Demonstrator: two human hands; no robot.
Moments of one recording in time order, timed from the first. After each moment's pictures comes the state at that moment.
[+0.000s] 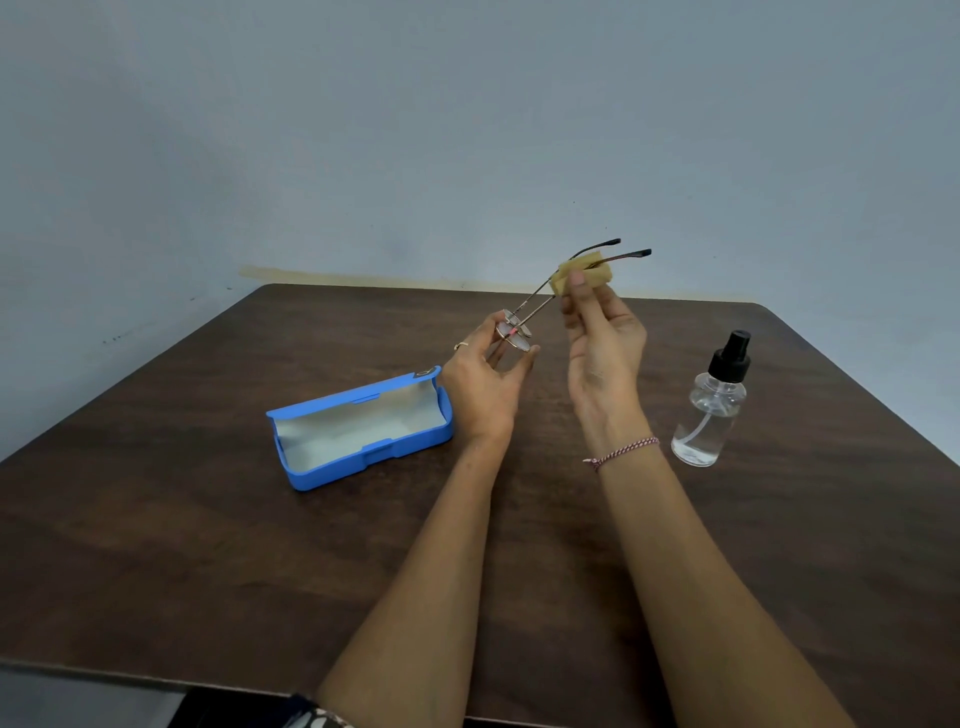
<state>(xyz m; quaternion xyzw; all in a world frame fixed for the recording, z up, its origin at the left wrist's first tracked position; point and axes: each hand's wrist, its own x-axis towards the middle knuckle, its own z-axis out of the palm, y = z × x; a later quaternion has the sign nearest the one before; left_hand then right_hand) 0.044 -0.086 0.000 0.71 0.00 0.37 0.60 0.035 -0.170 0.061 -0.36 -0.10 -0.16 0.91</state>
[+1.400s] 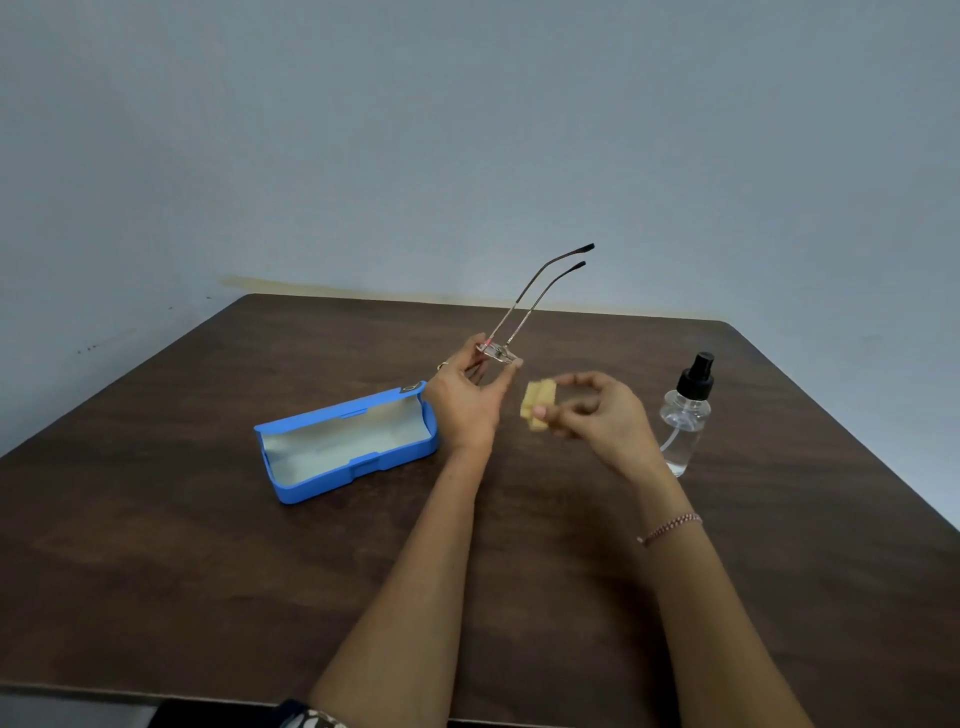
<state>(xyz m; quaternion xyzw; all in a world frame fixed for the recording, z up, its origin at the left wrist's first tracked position) 0.043 -0.086 0.006 0.68 0.06 0.33 0.66 0.011 -0.224 0.027 -0.79 -0.05 -0.05 0.61</state>
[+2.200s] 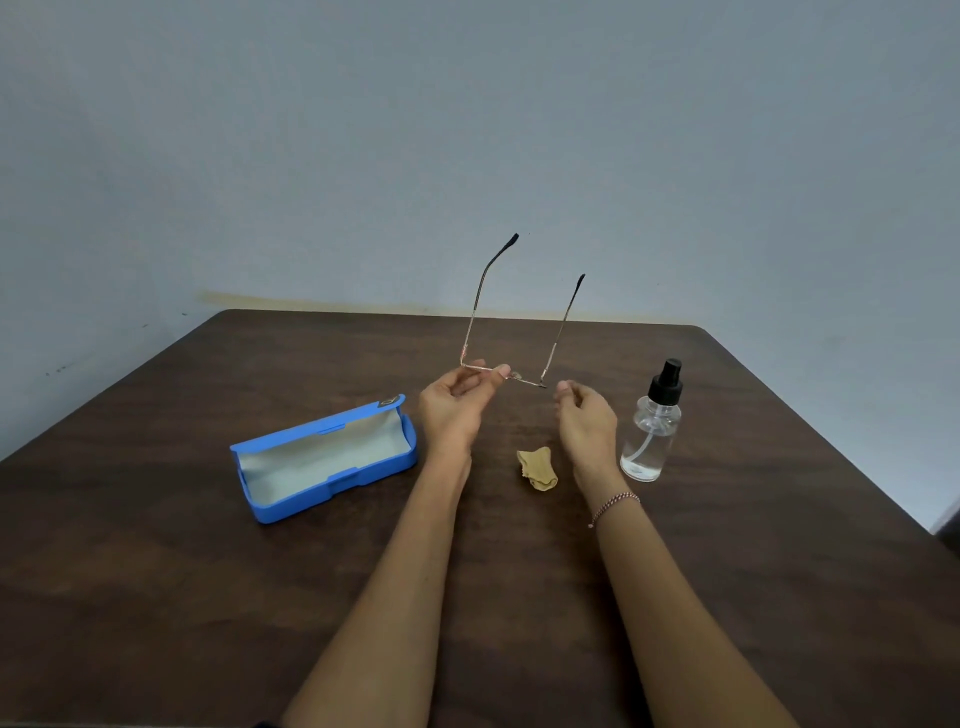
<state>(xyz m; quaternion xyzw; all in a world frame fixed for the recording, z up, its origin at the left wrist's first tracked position) 0.045 -0.090 0.007 0.58 0.08 0.16 0.79 0.047 -0.216 0.005 -0.78 0.12 -0.16 0.60</state>
